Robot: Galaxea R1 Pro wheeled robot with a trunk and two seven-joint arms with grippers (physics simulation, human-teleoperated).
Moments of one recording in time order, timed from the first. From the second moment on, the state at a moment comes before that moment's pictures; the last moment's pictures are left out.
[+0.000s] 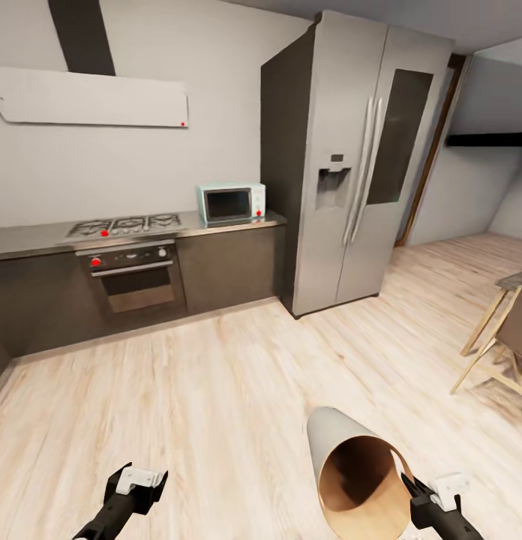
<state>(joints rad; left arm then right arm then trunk) -0.15 0.15 -0.01 -0.85 -0.02 -0.15 -0.15 -0.04 -0.08 -0.48 -1.05 0.16 -0.17 0.61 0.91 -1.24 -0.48</state>
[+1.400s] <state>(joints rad) -0.15 0.15 -0.01 -0.83 -0.02 -0.15 -0.15 -0.04 -0.09 -0.49 -1.05 0.16 -0.17 0.60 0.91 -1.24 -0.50</state>
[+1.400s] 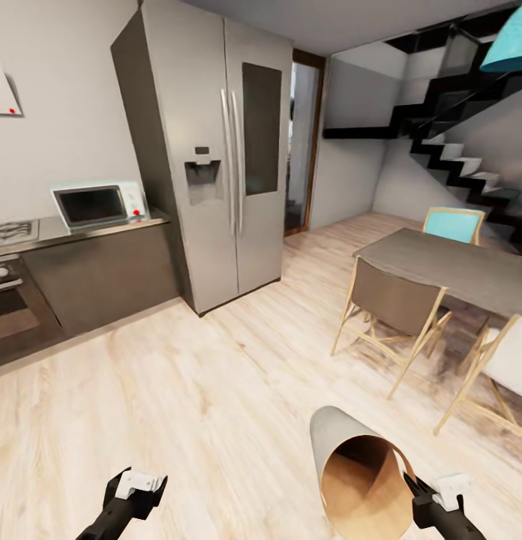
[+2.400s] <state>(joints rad) -0.15 0.15 -0.01 -0.83 -0.02 -0.15 -0.15 -0.04 -0.08 -0.49 -1.05 0.16 -0.17 0.60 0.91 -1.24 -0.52</state>
